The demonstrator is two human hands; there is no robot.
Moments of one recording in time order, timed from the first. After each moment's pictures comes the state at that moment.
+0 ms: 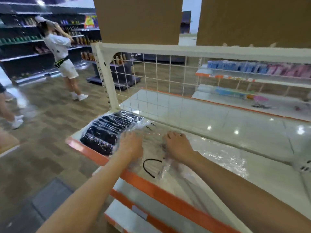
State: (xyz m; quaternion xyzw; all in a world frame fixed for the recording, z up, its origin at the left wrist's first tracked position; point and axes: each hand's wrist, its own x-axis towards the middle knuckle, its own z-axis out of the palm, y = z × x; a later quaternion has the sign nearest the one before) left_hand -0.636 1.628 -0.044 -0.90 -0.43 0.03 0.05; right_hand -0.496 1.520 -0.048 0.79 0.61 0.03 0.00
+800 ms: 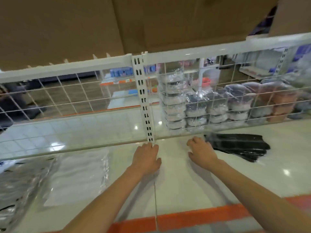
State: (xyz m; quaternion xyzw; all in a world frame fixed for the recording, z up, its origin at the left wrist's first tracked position) left_hand -0.357 1.240 -0.055 -1.00 -0.03 0.01 0.02; right_hand -0.271 1.048 -0.069 0.96 0.26 -0.03 -0.05
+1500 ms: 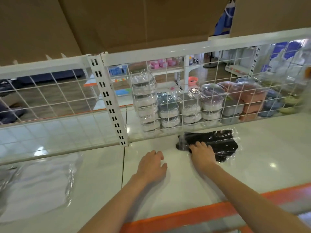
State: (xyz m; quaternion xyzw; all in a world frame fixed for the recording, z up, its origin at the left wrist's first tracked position) left_hand -0.317 1.129 -0.089 -0.99 -0.03 -0.01 -0.17; right_hand -0.228 0.952 -0.110 0.98 0.18 0.03 0.00
